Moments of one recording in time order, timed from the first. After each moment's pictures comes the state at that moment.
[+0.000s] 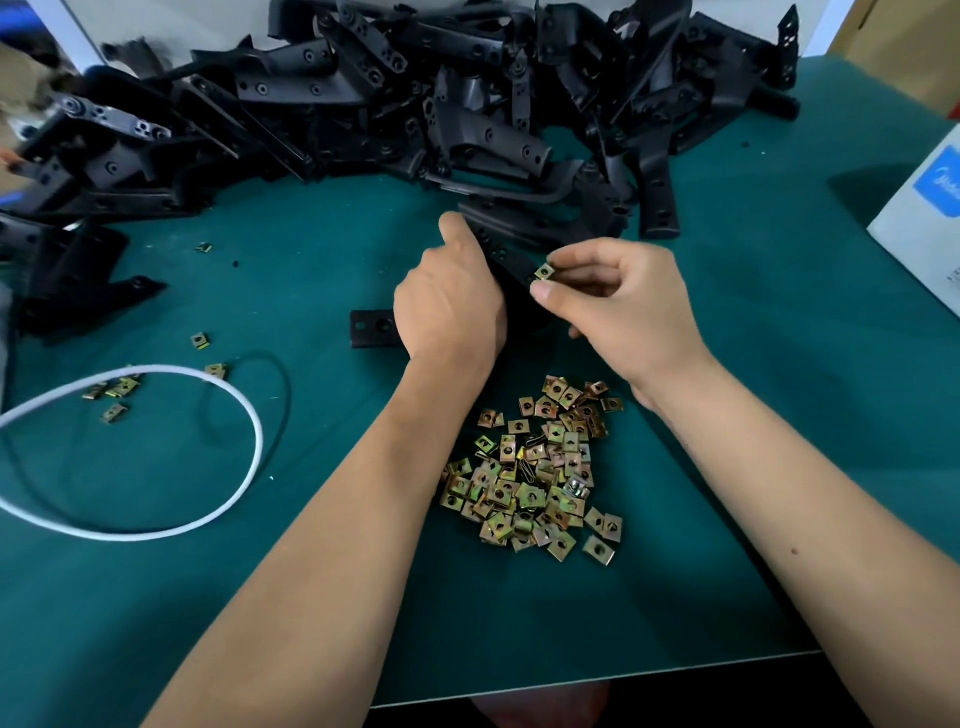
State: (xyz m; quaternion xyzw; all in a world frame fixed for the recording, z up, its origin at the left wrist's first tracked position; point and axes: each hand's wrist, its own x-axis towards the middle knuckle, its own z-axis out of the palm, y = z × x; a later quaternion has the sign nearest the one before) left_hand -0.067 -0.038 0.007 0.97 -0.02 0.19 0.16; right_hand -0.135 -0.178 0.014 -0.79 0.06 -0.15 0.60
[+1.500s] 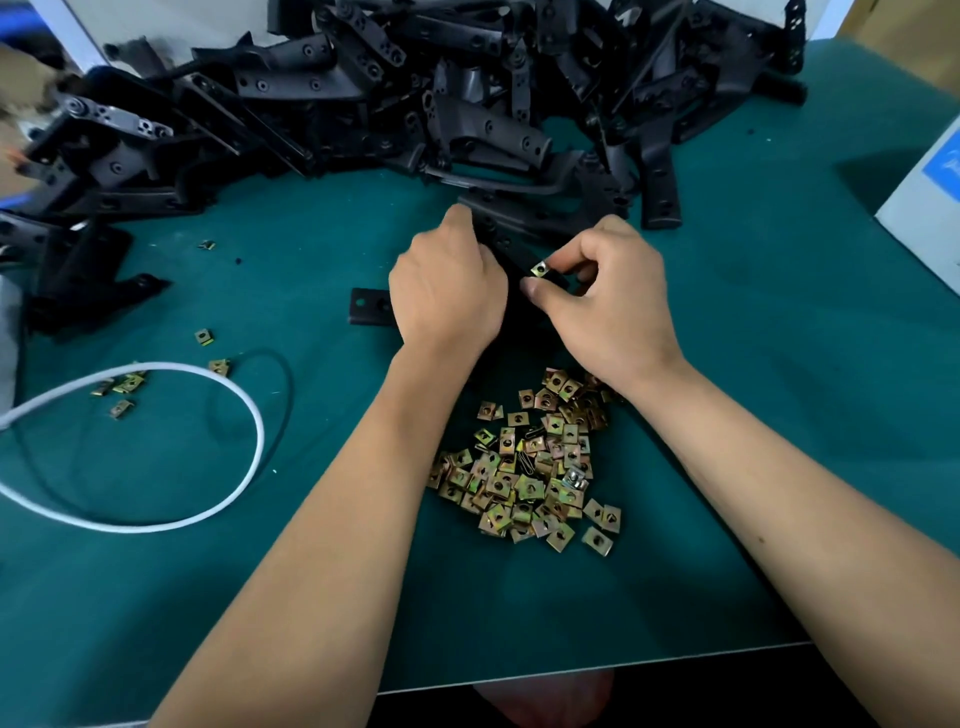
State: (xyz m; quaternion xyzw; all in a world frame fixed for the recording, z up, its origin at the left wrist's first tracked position) left_hand -0.072 -0.029 0.017 0.94 -0.07 0.21 0.24; right_hand -0.131 -0.162 0.018 -0.87 0.04 -0.25 0.42
